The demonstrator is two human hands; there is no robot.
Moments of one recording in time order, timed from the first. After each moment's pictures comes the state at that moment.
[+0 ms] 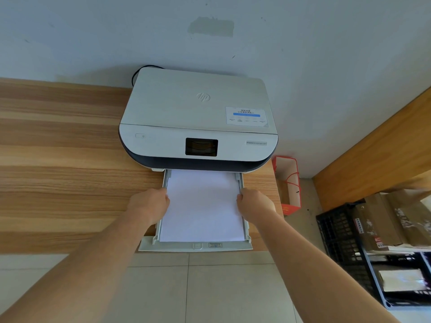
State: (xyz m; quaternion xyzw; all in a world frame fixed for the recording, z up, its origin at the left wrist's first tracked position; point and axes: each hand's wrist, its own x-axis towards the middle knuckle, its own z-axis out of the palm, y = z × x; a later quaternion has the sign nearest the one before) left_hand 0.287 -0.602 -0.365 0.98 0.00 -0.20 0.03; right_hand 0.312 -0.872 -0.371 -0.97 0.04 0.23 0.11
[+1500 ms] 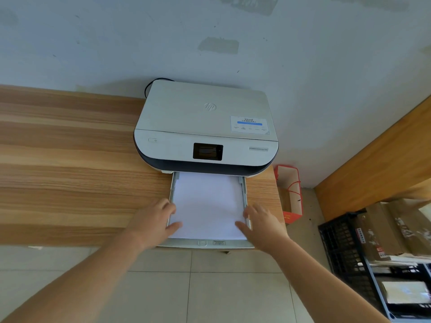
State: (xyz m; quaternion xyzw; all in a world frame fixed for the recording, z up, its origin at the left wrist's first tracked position) left_hand 0.229 -0.586 -0.364 0.98 -0.12 -0.10 0.13; right_hand 0.247 -0.895 -0.358 -0.97 -0.11 0.17 0.13
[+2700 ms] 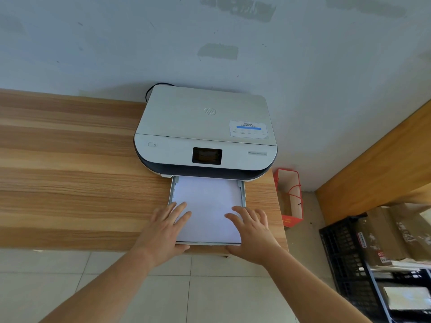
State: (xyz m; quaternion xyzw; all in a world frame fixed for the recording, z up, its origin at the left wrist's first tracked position) left_hand 0.210 -0.609 -0.378 0.98 -0.19 -0.04 -0.01; right_hand 0.235 -0.881 -0.363 -0.96 -0.23 0.11 0.04
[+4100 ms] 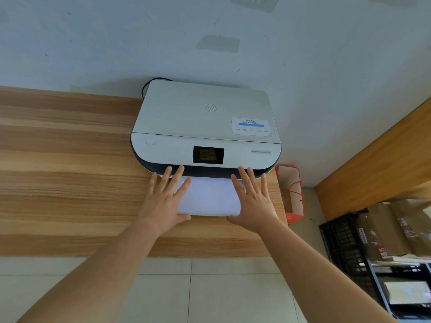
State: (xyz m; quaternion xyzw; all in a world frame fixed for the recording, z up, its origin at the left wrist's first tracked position) left_hand 0.278 -0.605 -0.358 0.99 -0.12 -0.04 -0.03; right_hand 0.303 -0.860 -0.350 -0.98 -0.18 0.08 -0.06
